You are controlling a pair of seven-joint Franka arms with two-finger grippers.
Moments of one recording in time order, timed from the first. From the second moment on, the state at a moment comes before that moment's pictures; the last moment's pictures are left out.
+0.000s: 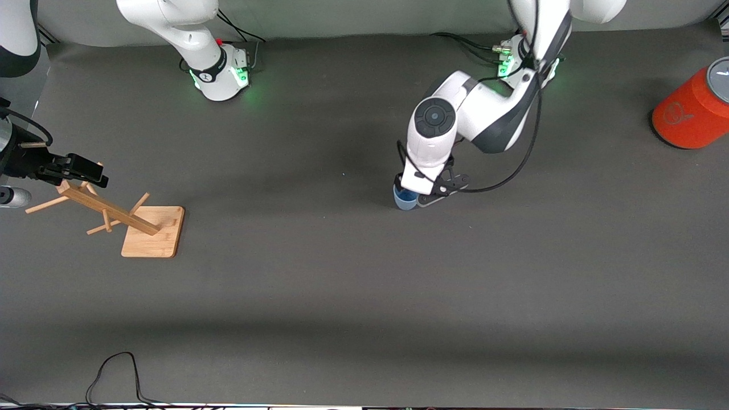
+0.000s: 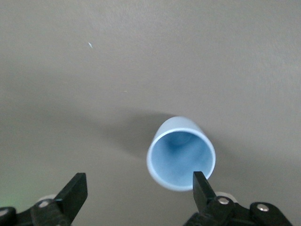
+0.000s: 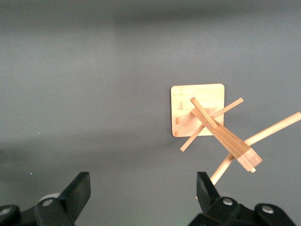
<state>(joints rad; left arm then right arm) -0.64 0.28 -0.04 -1.85 -0.03 2.00 -0.97 0.02 0.05 -0.05 -1.58 0.01 1.59 0.06</state>
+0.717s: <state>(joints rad) -0.46 0.05 0.22 -1.75 0.03 1.68 -0.31 0.02 0.05 -0.05 -1.58 0.00 1.59 0.06</state>
